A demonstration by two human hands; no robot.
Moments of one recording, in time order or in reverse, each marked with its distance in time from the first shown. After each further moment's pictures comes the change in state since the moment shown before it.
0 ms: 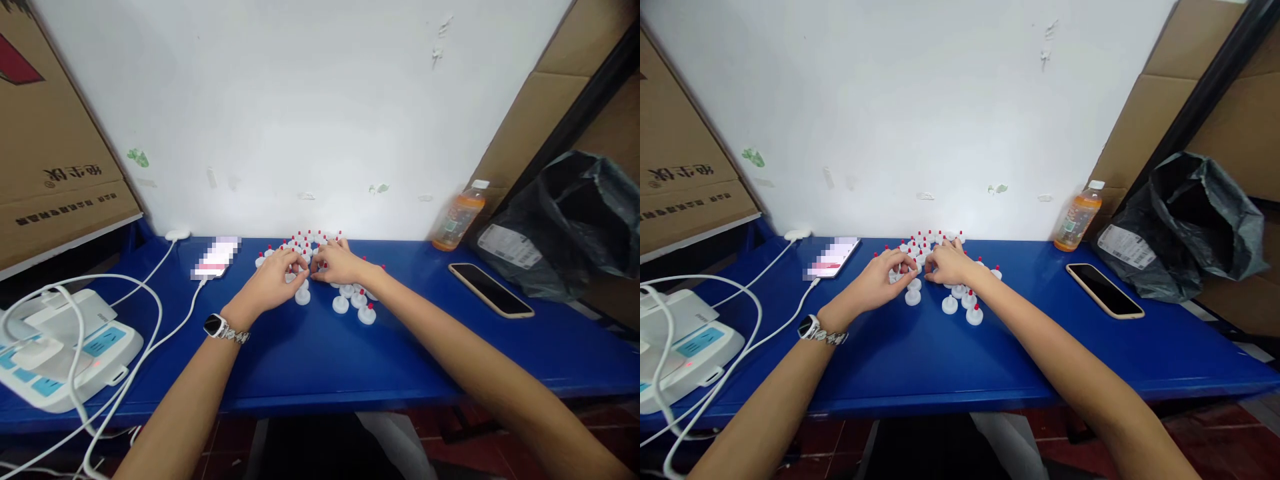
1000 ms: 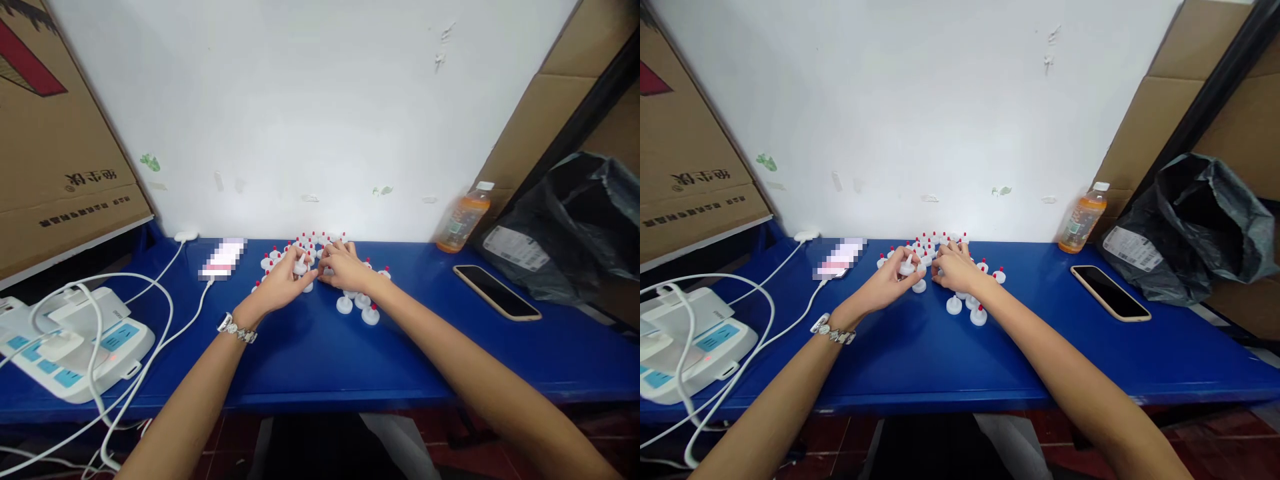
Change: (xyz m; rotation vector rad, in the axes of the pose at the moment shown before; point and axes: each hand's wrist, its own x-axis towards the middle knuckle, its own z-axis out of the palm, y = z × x) left_hand -0.003 0.005 0.010 -0.406 -0.005 -0.174; right_hand -0.014 -0.005 0.006 -0.040 0.119 -0.012
